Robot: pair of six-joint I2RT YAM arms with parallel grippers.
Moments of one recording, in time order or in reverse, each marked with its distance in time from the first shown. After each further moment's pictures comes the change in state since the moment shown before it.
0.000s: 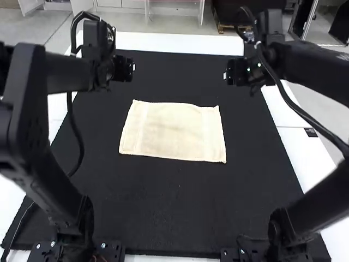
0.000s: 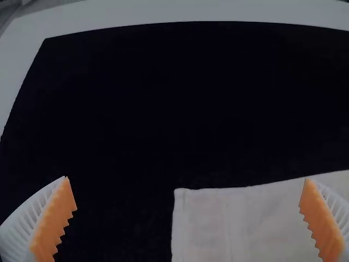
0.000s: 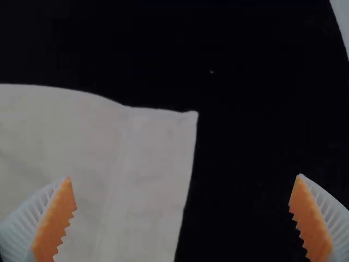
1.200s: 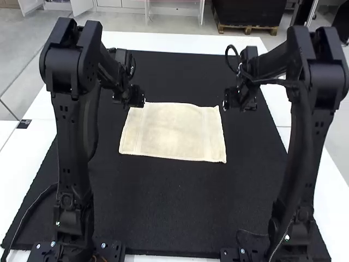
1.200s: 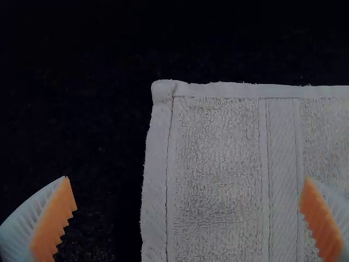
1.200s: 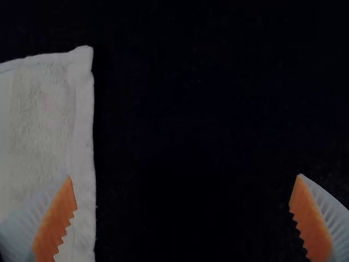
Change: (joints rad) left arm -0.039 0.642 0.353 -0.143 -0.060 -0.041; right arm -0.130 0.645 0.253 0.034 -0.028 0.029
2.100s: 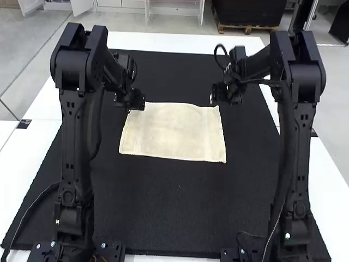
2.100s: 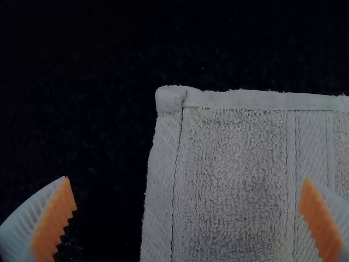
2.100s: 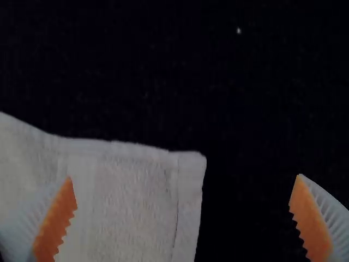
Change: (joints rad) left arm 0.005 0.129 0.092 0.004 -0.011 -0.007; right arm 0.047 0.175 0.207 0.100 -0.123 -0.029
